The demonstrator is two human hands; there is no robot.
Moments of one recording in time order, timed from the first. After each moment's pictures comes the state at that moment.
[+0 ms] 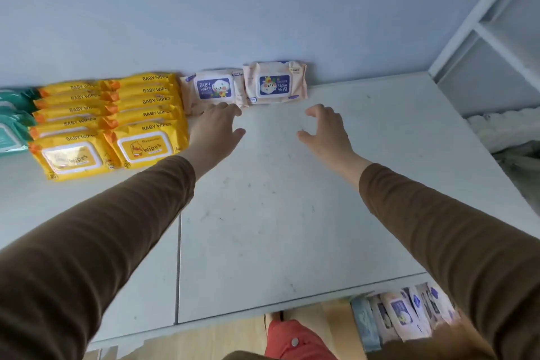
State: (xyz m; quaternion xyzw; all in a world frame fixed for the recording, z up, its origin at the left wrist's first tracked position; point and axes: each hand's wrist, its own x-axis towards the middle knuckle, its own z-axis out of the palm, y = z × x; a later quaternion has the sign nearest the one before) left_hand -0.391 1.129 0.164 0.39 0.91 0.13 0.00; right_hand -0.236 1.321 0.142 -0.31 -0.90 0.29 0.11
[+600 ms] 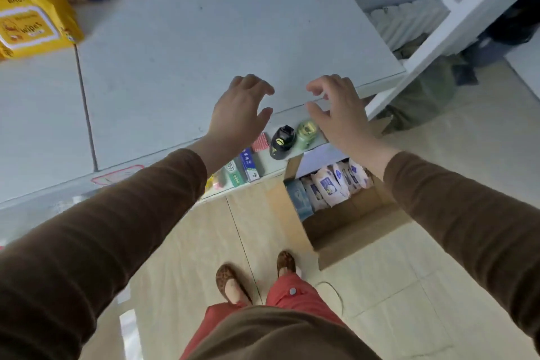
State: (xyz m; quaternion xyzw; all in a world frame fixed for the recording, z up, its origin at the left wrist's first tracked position) left_hand -0.049 1.106 0.139 0.55 0.80 0.25 0.03; right_hand 0.127 1.243 0.143 -0.29 -0.92 0.20 0.19
